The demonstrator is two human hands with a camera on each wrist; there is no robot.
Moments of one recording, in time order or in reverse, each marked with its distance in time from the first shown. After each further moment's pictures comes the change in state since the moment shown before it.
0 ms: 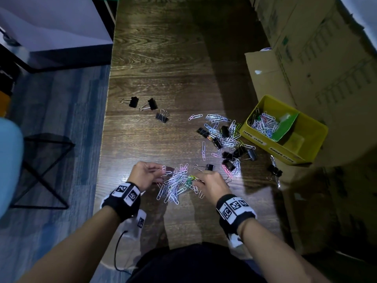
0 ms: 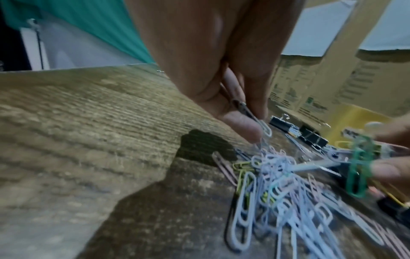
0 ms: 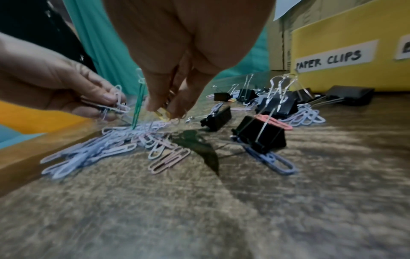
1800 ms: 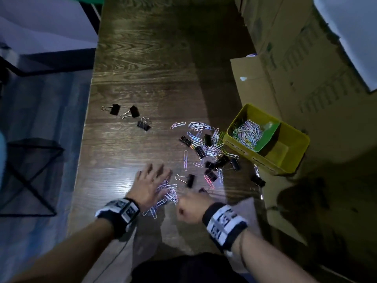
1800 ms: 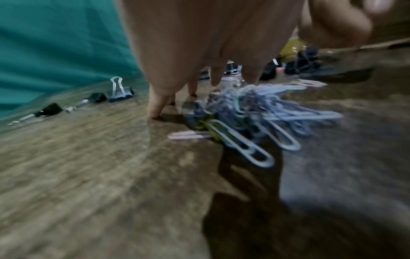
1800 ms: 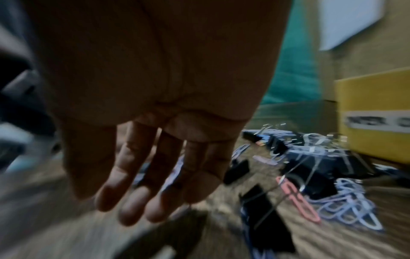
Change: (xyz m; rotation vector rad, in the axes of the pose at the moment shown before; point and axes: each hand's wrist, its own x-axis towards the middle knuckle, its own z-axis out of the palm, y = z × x) left_hand 0.005 -0.012 0.045 1.278 -0.107 0.604; right_hand -0.014 -0.013 -0.045 -0.308 -0.516 -0.193
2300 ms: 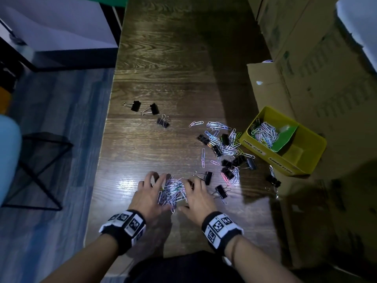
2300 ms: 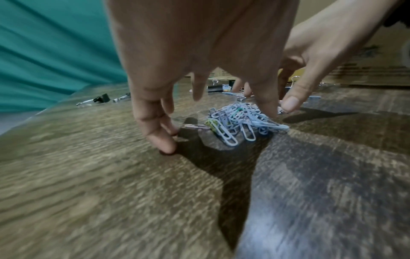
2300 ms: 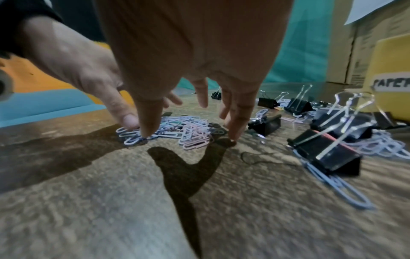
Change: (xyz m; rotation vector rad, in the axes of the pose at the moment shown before) left_hand -0.061 -0.007 -0.011 -0.172 -0.041 -0.278; right_hand 0.044 -0.025 0.061 -0.008 0.373 0.227
